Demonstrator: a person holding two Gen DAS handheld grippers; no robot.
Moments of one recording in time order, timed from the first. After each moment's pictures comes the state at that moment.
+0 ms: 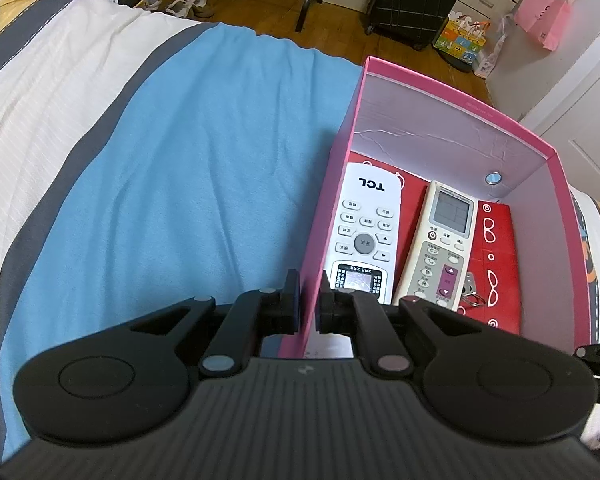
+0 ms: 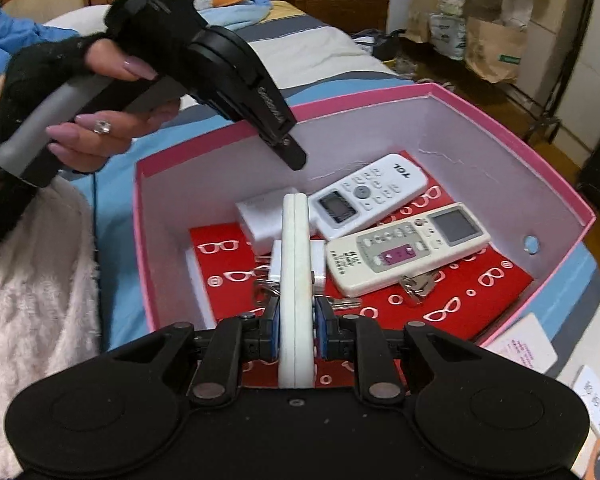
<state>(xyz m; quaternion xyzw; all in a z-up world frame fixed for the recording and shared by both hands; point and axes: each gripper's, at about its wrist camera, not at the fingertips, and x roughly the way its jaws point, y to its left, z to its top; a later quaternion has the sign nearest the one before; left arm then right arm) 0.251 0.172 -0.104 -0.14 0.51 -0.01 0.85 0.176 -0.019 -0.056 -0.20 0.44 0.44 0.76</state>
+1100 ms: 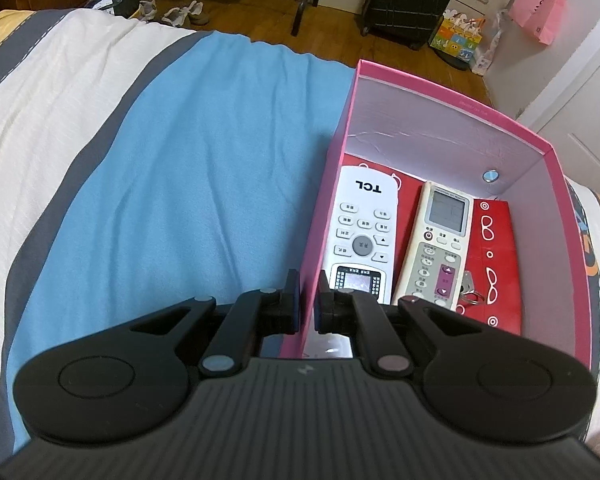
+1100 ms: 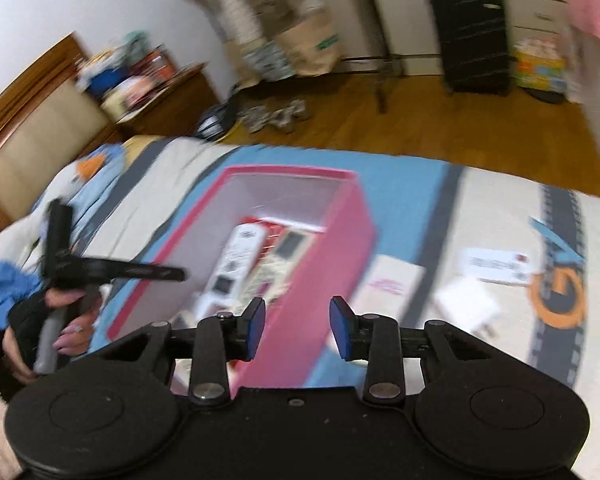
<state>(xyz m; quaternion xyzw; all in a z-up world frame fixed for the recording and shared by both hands) 0.249 0.166 -0.101 -0.12 0.51 -0.01 0.85 0.203 -0.176 0.004 0.10 0.46 0.22 0.85</state>
